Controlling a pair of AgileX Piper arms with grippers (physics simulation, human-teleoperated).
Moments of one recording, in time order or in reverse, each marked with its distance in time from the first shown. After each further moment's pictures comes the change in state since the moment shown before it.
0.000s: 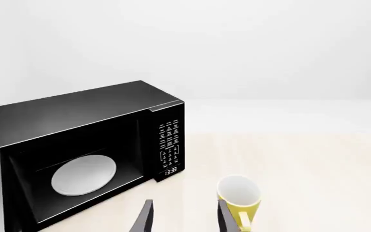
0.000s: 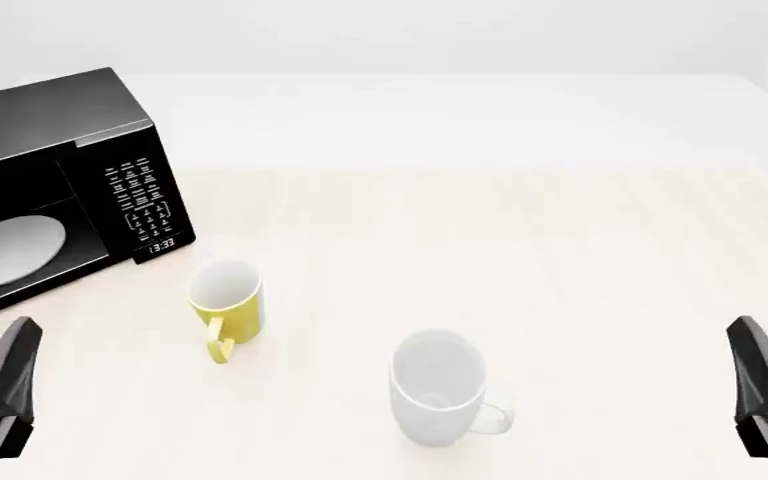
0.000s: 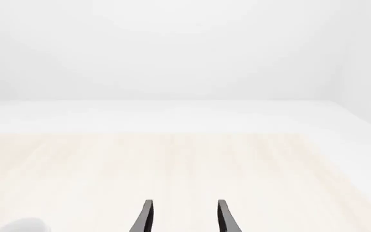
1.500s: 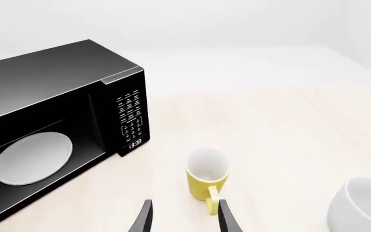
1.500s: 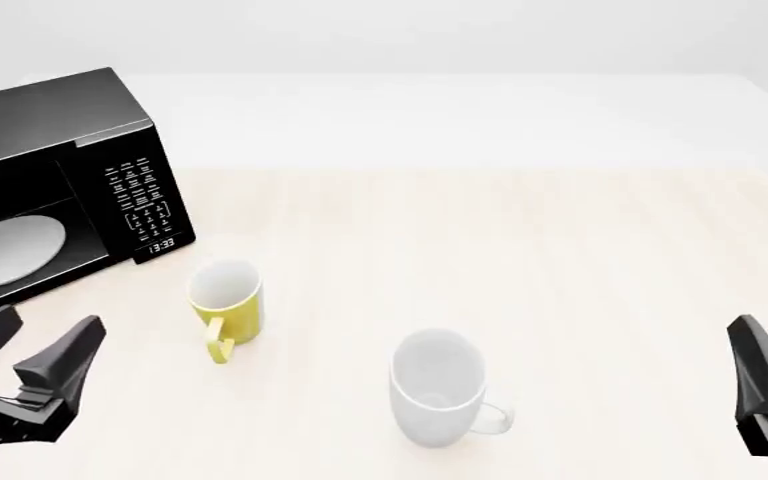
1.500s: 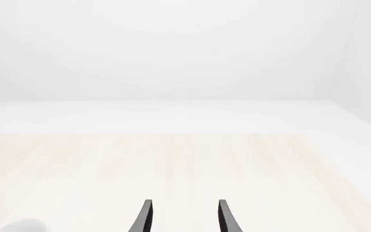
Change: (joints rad) left arm -0.167 0.268 -0.099 0.056 -0.035; right arm -0.004 0.003 -0.003 -0.002 0.002
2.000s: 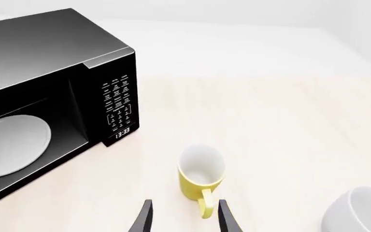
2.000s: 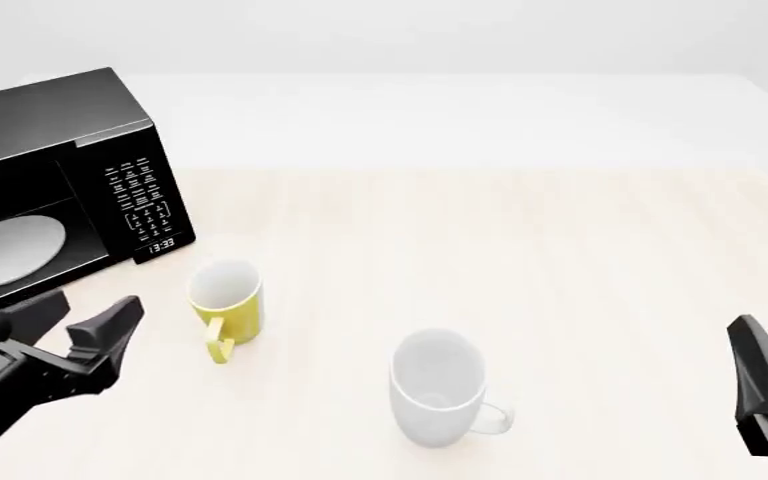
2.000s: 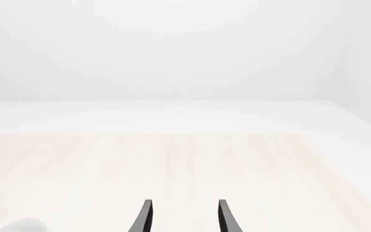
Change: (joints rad) left arm -0.024 0.333 -0.034 -0.190 -0.077; right arm 0.000 0.000 0.000 0.000 0.000
